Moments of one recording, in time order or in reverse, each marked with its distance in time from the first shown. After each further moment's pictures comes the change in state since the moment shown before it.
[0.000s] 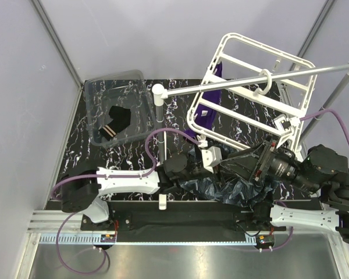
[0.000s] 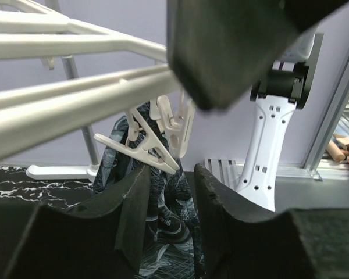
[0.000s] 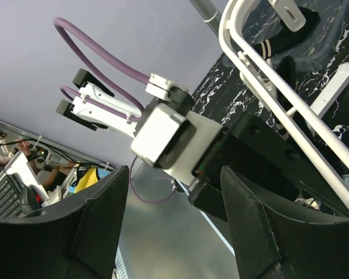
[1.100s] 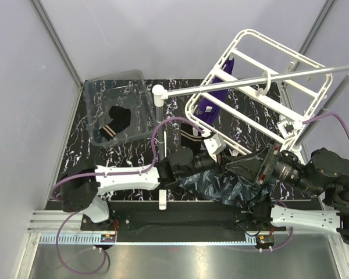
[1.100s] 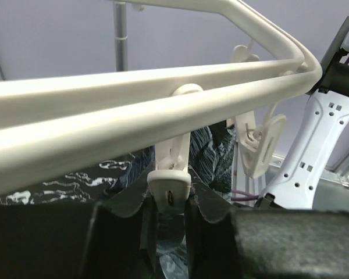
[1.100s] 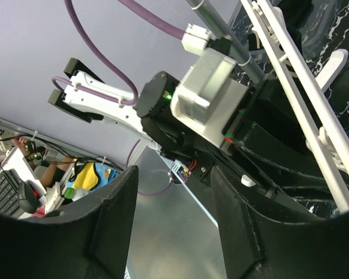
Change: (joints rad) left arm 0.039 0.014 0.043 -0.166 -0.142 -0.080; right arm 0.000 -0.040 -0.019 -0.053 0.000 0.018
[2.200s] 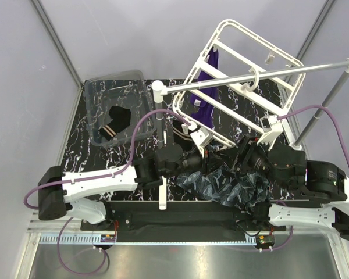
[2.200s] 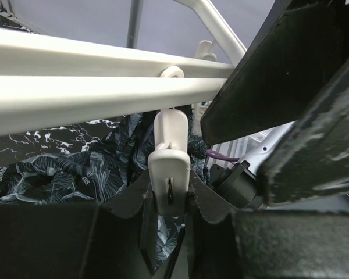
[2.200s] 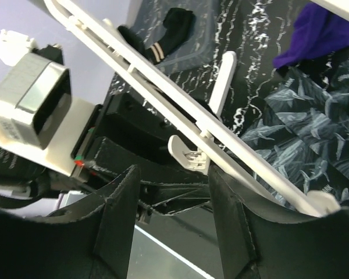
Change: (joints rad) left arm -0.002 -0.247 0.008 -0.460 -0.071 -0.173; right arm 0.003 0.155 0.002 -0.127 0.323 0.074
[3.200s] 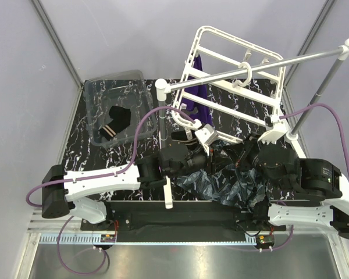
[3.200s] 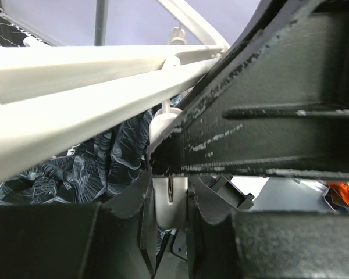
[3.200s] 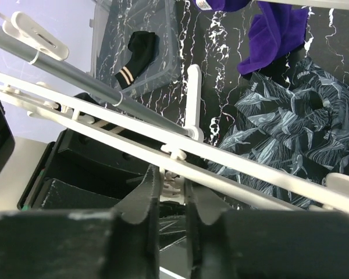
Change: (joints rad) left arm -0.033 0.037 0.090 -0.055 -0.038 -0.056; right arm 0.003 0.060 0.037 -0.100 0.162 0.130
